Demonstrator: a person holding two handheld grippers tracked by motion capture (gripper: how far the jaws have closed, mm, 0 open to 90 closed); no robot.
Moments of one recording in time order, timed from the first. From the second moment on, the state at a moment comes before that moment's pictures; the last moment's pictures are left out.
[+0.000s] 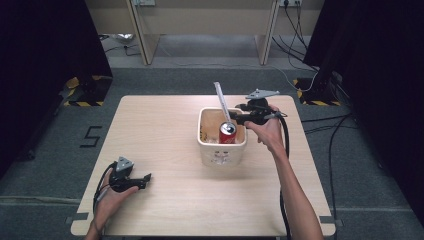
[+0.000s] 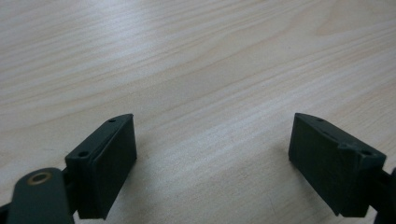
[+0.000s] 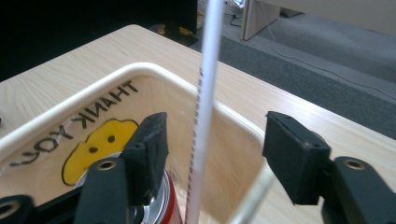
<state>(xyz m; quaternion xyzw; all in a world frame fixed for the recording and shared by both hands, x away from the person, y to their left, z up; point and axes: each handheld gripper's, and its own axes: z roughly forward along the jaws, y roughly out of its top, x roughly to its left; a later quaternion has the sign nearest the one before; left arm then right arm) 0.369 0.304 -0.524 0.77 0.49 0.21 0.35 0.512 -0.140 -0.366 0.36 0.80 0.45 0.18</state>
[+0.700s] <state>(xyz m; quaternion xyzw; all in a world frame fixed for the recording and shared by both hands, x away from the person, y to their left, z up) 0.370 0.304 -0.524 0.77 0.49 0.21 0.35 0.468 -0.212 -0.380 0.42 0.78 0.41 0.23</state>
